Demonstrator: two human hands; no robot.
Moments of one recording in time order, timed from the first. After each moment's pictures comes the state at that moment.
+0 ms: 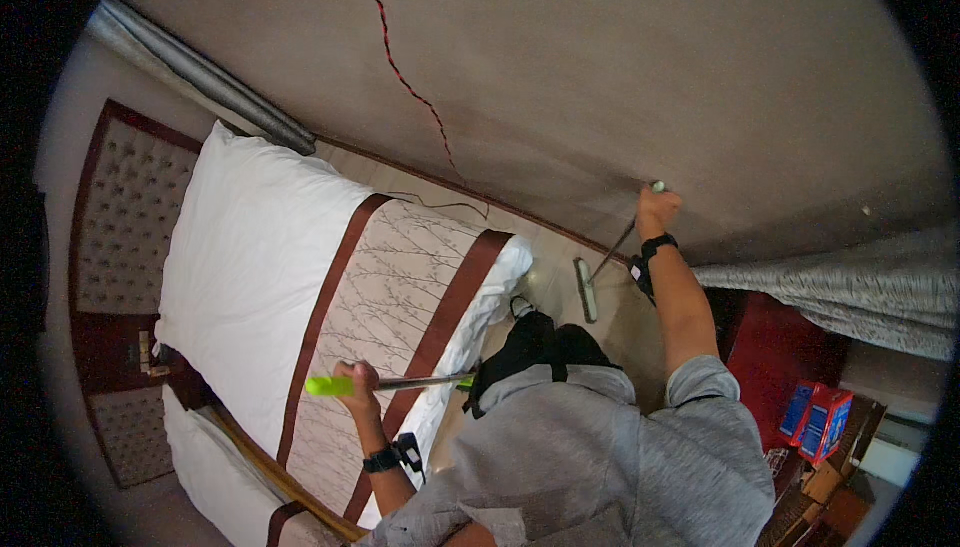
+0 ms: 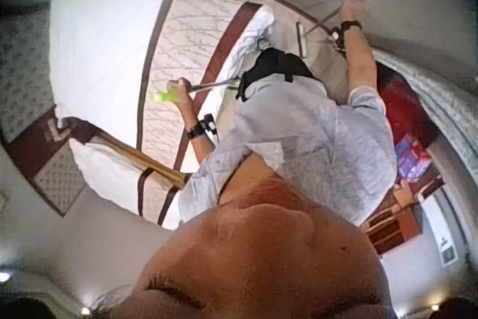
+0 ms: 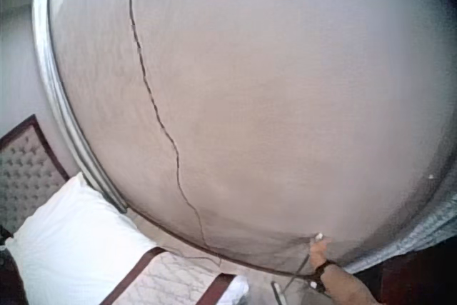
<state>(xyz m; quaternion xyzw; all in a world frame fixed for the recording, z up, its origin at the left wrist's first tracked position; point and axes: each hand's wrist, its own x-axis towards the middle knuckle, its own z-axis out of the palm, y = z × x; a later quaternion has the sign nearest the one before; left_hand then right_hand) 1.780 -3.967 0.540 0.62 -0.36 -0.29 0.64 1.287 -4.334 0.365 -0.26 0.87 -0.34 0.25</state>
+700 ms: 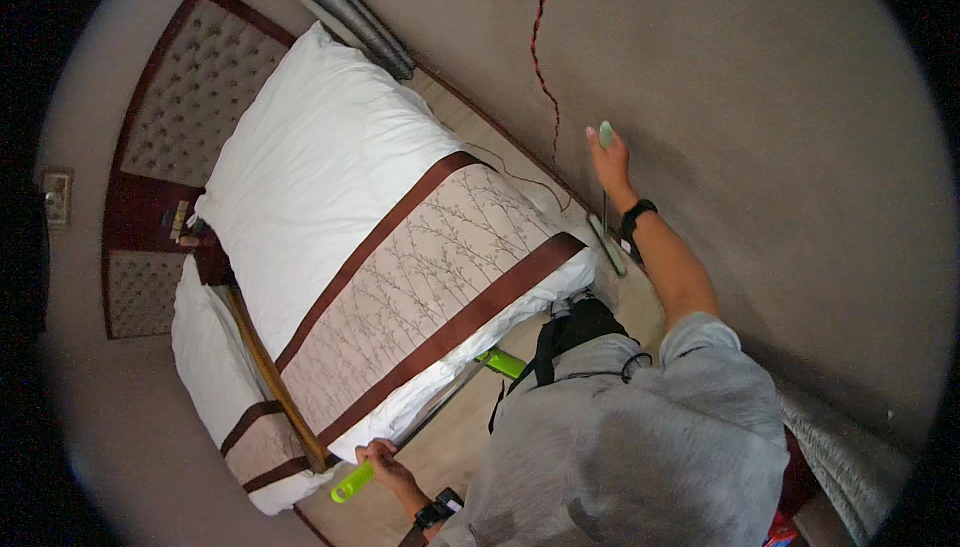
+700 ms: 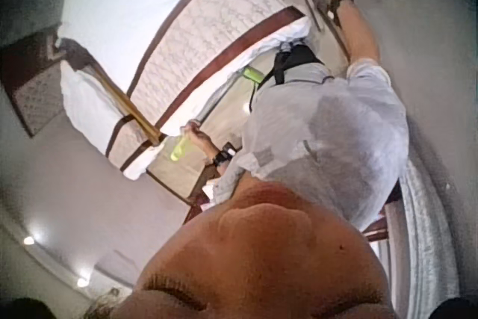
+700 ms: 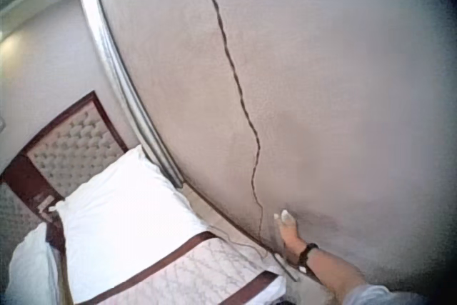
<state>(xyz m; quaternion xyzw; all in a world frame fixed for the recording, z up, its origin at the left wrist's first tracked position) 1.691 -3.831 0.565 0.74 -0.06 0.00 0.67 1.596 -4.460 0.397 -0.58 0.52 -0.41 0.47</state>
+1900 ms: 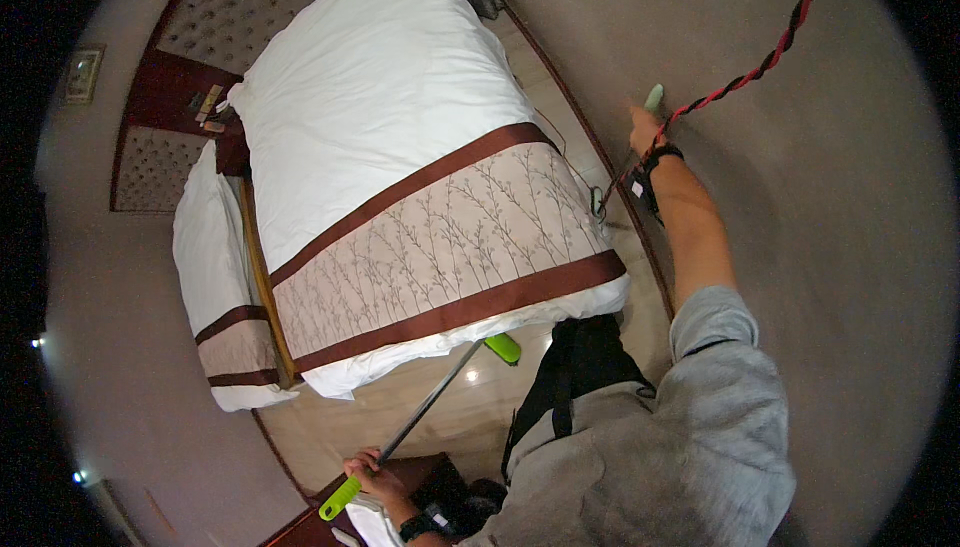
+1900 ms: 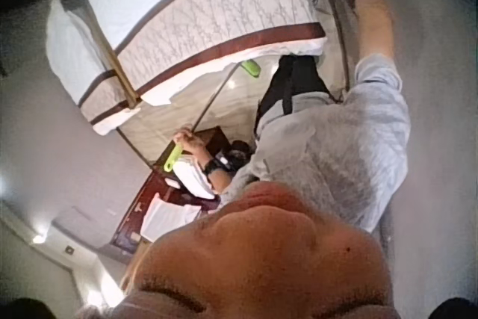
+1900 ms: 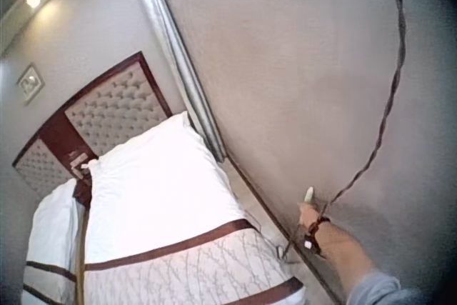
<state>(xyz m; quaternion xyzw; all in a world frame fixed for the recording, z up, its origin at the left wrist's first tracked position) 1.646 -3.820 0.562 0.73 0.06 0.13 0.67 1.771 -4.591 0.312 -0.29 0.70 -0.14 0.64</state>
